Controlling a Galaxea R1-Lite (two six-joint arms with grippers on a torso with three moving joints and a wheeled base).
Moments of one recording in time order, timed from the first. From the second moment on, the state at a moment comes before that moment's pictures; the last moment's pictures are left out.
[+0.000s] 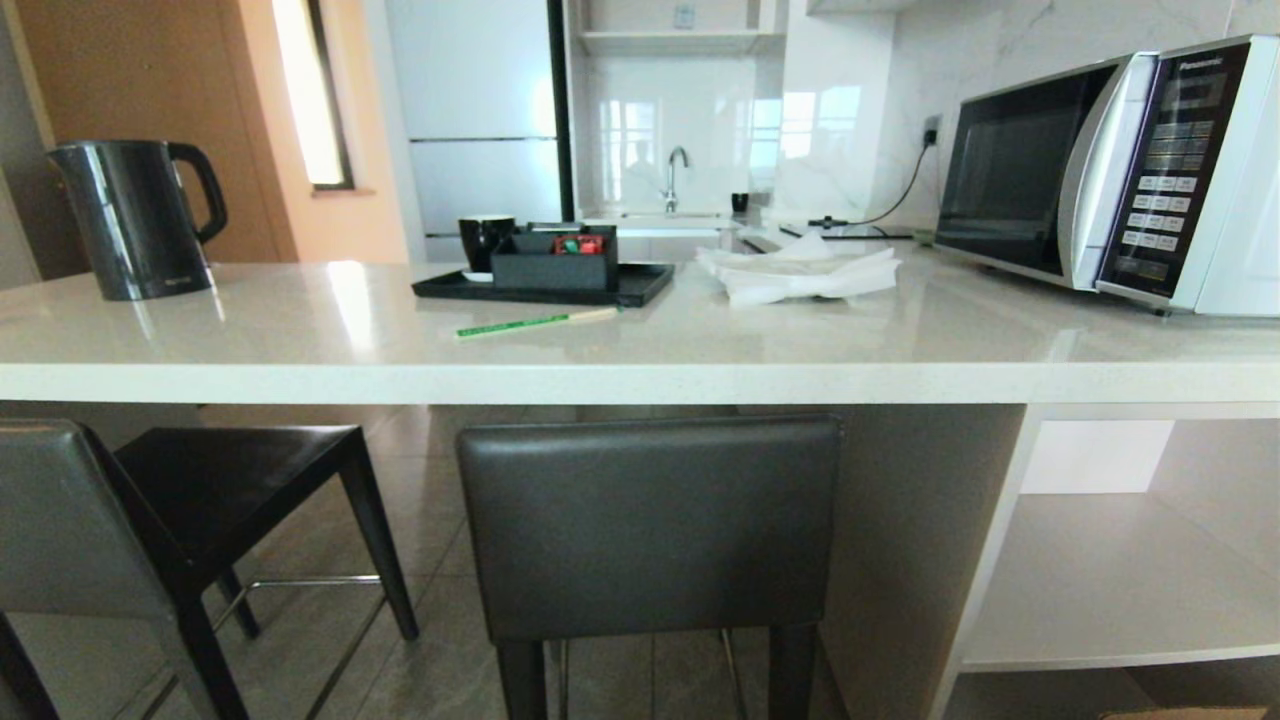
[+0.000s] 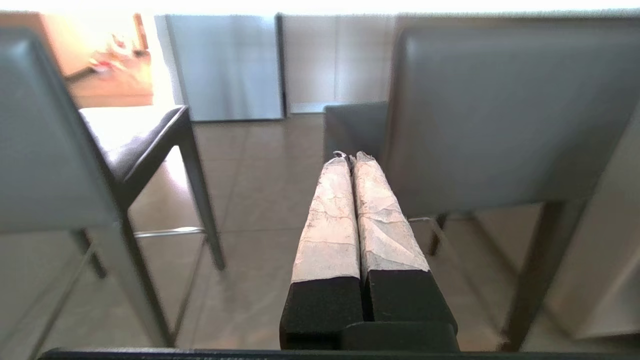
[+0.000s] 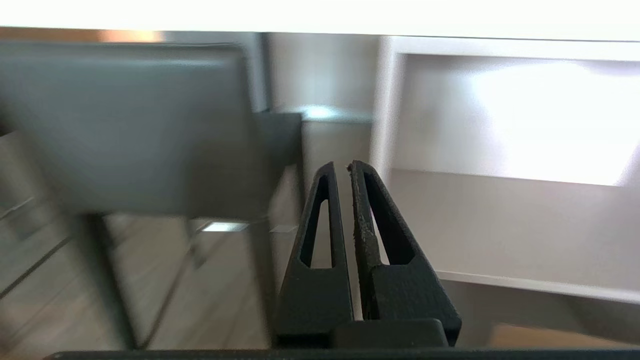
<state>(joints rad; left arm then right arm) 0.00 0.20 -0.24 0.02 -0.14 -0.02 0.00 0.28 -0.29 0.01 0.20 0.00</state>
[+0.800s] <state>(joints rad) -0.09 0.98 -0.16 -0.61 -0.16 -0.08 0.12 1.01 -0.32 -0.21 0.54 -0.07</state>
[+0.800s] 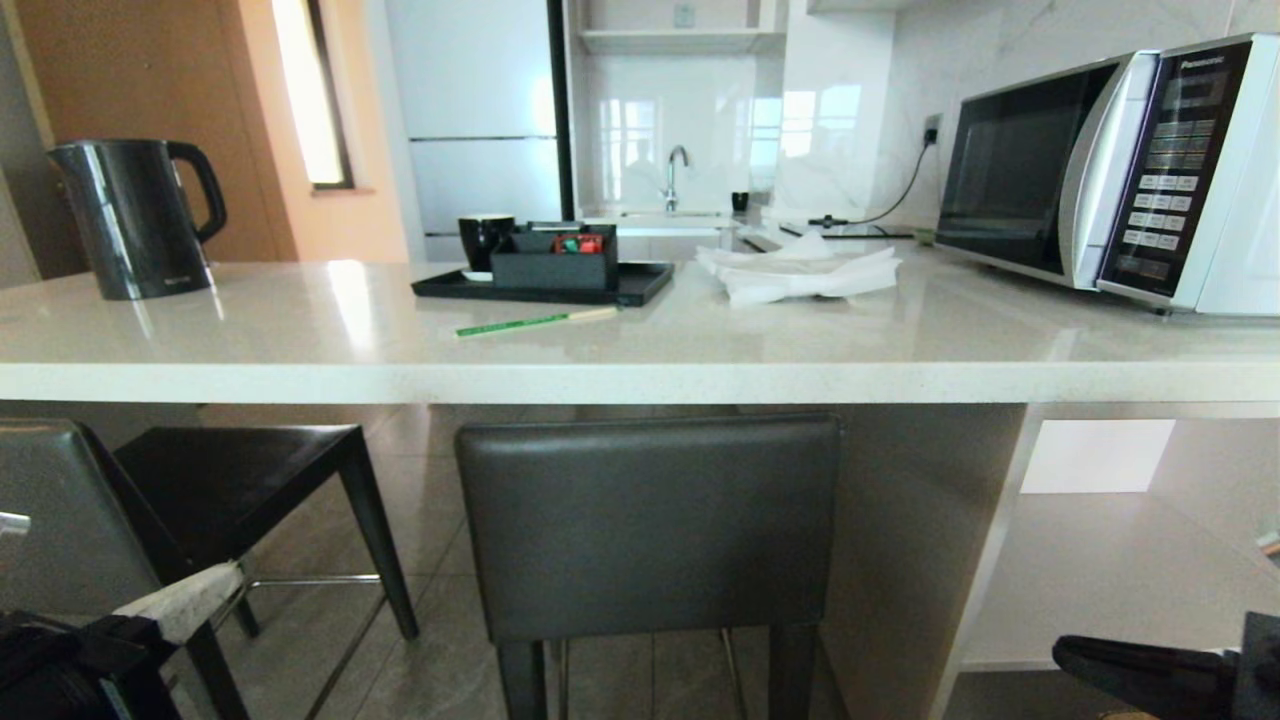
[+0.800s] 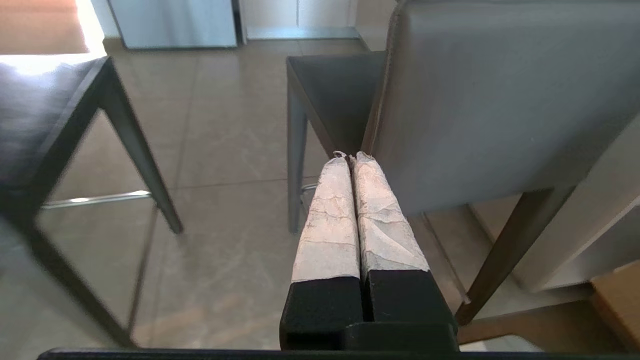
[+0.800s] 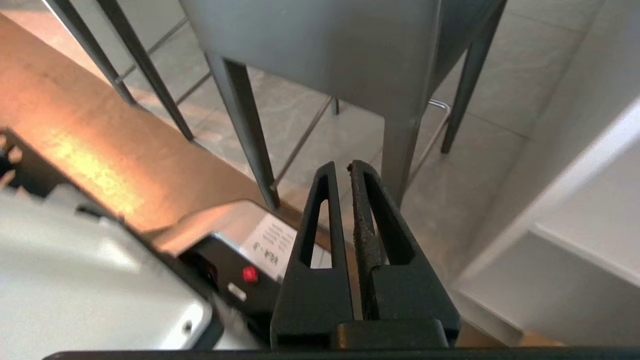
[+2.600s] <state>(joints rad) -0.11 1.79 0.00 -1.52 -0.25 -0.11 0.30 1.81 -0.25 -1.28 0.24 0.21</state>
